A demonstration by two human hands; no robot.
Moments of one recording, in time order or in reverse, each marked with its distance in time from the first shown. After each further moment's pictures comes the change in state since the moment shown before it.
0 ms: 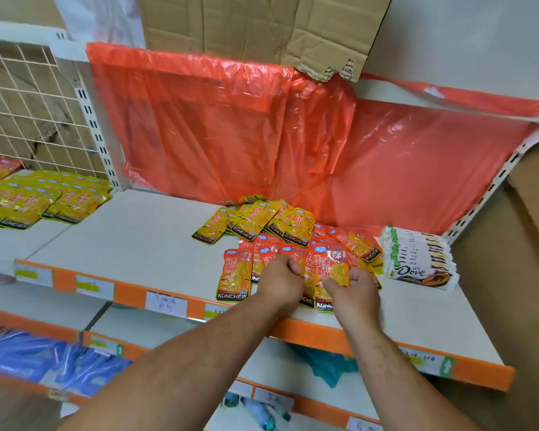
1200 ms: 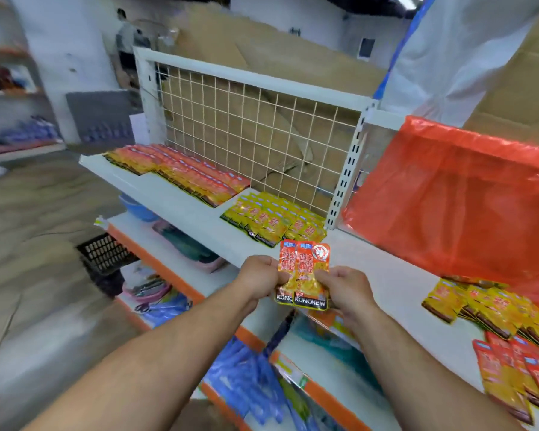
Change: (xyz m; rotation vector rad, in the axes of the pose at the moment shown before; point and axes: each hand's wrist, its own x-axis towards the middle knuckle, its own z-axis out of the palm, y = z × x) left_hand -0.018 -0.168 -0.488 -0.339 0.283 -0.184; right_hand -0.199 -0.200 0.400 -0.001 -0.582 -0.007
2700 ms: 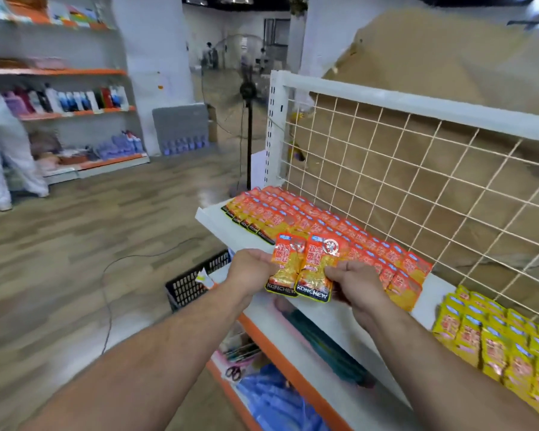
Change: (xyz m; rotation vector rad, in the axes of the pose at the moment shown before) left_hand 0.281 0.021 -0.459 -0.034 0.349 0.010; right_hand 0.183 -0.168 0.470 0.042 -0.280 -0.091
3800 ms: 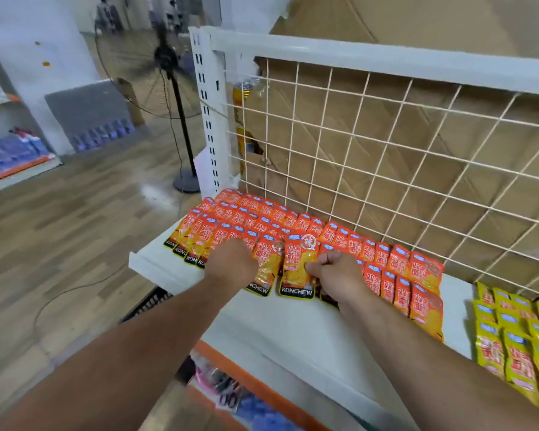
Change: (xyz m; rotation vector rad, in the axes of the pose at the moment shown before) left_hand 0.193 0.032 0.036 0.941 -0.105 0.261; right_hand 0.153 -0.001 0.035 -0.111 0.216 0.115
